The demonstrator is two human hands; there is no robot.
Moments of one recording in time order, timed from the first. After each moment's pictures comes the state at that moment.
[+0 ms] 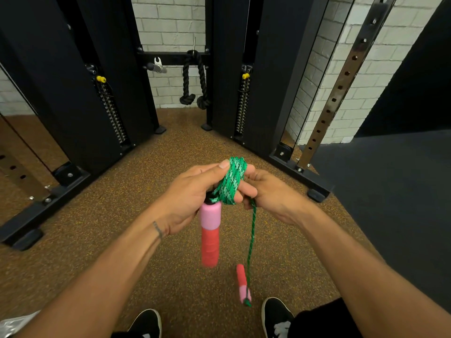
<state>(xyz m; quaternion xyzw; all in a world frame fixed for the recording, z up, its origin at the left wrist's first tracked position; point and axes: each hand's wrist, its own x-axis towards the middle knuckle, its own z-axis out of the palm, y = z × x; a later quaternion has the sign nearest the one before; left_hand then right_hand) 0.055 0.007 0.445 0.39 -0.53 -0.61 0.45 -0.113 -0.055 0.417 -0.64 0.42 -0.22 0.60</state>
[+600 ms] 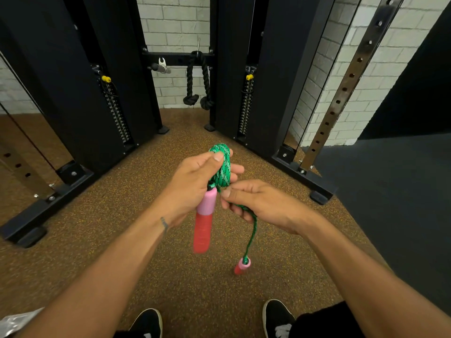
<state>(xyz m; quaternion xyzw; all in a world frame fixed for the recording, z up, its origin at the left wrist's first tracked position) 0.061 0.000 0.447 0.49 -0.52 -0.50 0.49 -0.109 -0.036 0.430 -0.72 0.37 -0.13 0.57</state>
